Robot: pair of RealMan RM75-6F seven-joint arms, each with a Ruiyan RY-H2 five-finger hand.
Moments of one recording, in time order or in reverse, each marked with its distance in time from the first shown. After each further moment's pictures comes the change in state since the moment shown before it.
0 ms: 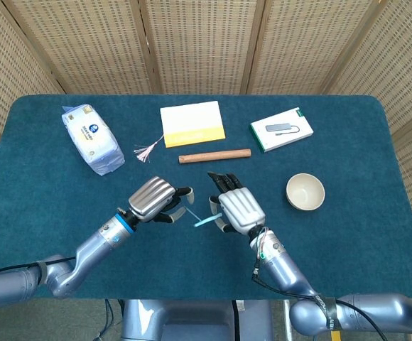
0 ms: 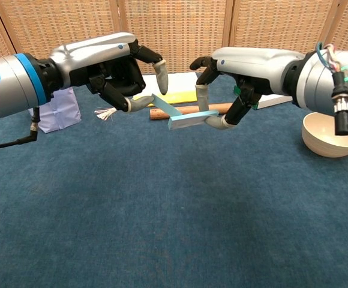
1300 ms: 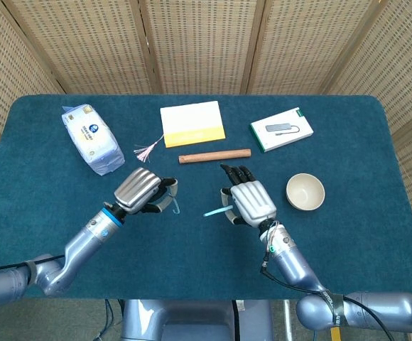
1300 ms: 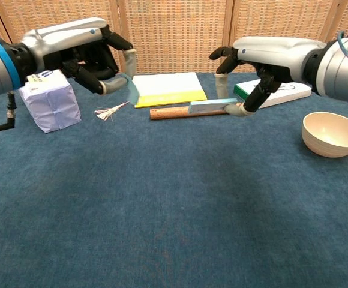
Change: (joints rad) left arm 0.039 0.078 -0.008 -0.002 -0.050 0.039 0.036; right arm -0.015 0.059 -0.007 0.025 -0.006 0.003 0.050
